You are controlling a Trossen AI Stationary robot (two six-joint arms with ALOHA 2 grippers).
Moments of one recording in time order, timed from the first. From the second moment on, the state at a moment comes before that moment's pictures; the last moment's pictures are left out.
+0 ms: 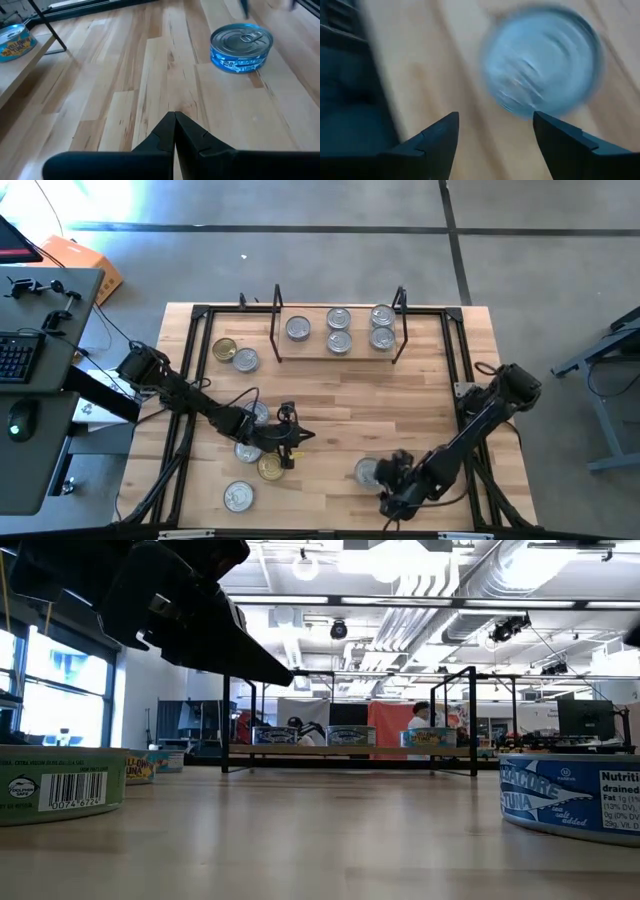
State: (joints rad) left arm -0.45 1.68 0.71 0.42 -0.51 -0.07; right arm 0.80 1.76 1.12 -0.54 0.25 1.18
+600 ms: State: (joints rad) left arm -0.39 1.68 0.71 0.51 -0.40 -0.08; right arm 0.62 1.87 1.12 -0.62 0.67 0.96
